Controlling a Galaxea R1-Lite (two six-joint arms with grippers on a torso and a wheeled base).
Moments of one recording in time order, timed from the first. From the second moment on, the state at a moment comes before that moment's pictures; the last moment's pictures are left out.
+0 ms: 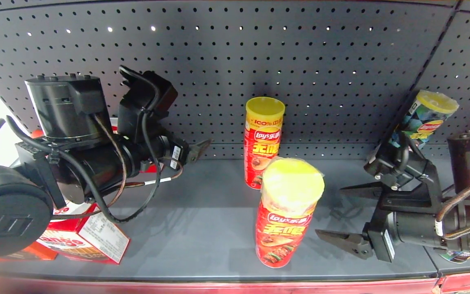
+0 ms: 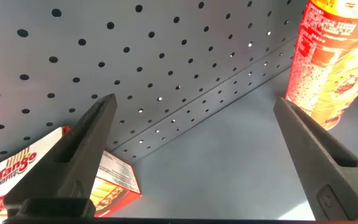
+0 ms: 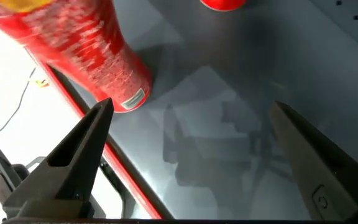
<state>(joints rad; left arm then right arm) -0.47 1.63 -0.93 -0.62 0.09 0.34 0.61 1.40 -0.78 -0.15 0.14 -0.27</state>
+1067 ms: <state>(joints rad) -0.46 1.63 -0.91 -0.63 0.09 0.33 0.63 1.50 -0.81 -0.18 0.13 -0.28</state>
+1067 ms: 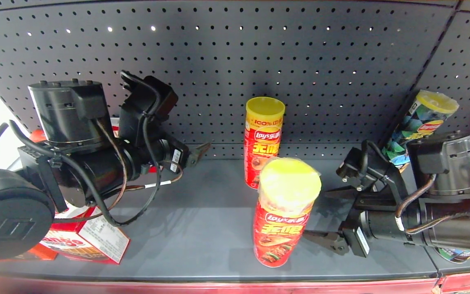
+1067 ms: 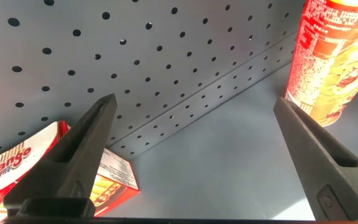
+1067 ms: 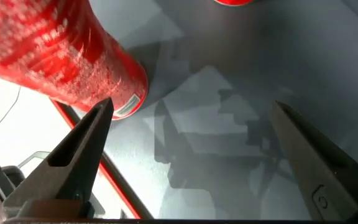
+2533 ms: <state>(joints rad) -0.45 1.43 -0.81 -0.56 0.08 0.34 0.60 1.29 -0.83 -0.29 -0.02 -0.27</state>
